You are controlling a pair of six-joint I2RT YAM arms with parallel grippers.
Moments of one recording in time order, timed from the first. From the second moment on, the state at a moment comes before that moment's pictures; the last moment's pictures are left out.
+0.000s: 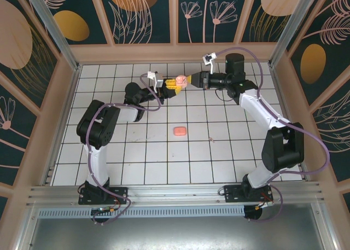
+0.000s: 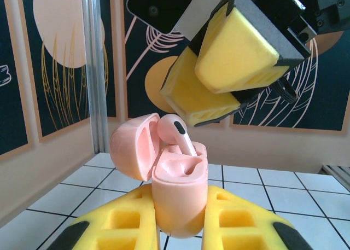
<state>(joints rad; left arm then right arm) -0.40 2.05 1.08 1.35 0.96 -0.33 0.30 1.60 1.30 -0.10 -0.94 0.40</state>
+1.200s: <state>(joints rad) -0.40 2.04 1.08 1.34 0.96 -0.33 0.31 1.64 1.34 -0.13 -0.97 0.42</state>
